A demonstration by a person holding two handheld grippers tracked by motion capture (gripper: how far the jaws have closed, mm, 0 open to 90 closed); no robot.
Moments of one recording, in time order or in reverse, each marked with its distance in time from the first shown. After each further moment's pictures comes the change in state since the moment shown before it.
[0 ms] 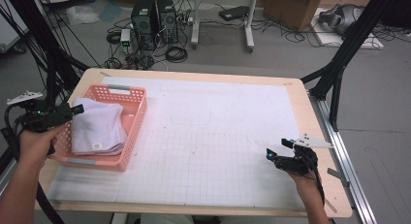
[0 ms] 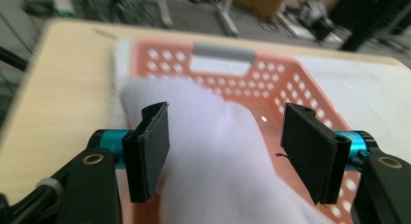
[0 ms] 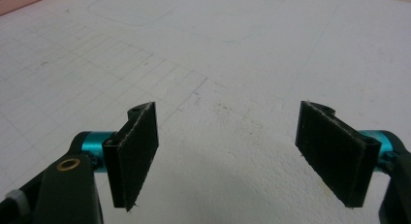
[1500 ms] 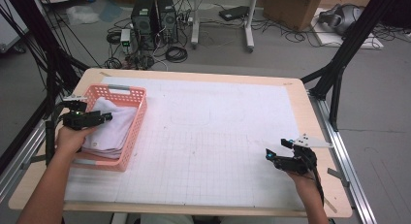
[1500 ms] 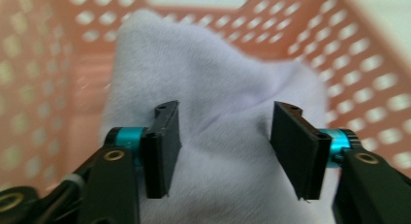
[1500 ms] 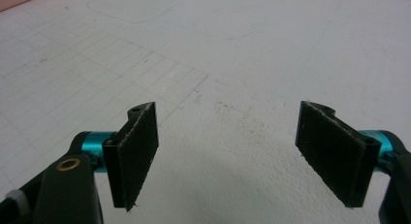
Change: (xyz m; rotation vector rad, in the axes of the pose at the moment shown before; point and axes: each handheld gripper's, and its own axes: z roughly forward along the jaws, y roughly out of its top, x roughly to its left) left arm -0.021 -0.032 0.084 0.324 0.119 0.079; right arm 0.001 -0.001 0.002 0.009 0.002 -0.003
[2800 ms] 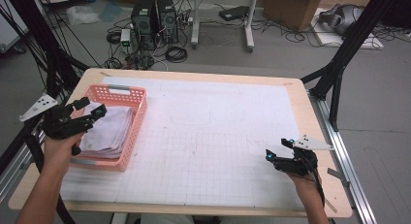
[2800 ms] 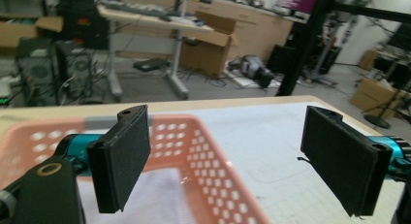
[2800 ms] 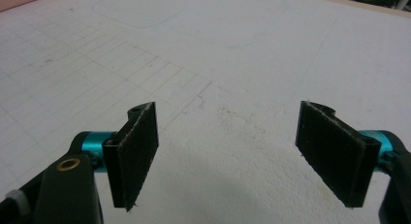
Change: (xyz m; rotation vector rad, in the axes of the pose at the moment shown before) left arm -0.048 -0.004 -0.092 -0.595 -0.337 0.051; right arm 0.007 0.002 -0.006 -0.024 -0.013 -0.039
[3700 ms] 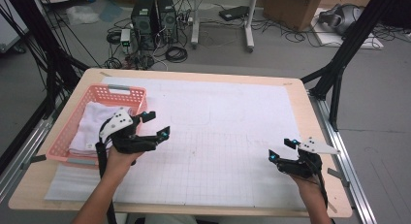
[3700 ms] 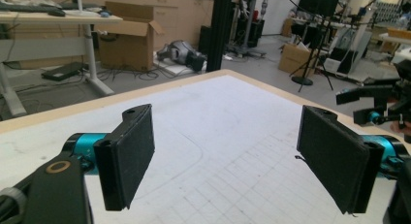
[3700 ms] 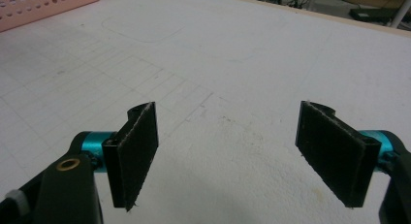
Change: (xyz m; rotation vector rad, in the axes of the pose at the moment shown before) left arm -0.121 -0.044 0.075 0.066 -0.282 0.108; right arm 0.000 -0.002 -0.012 -0.061 0.006 0.001
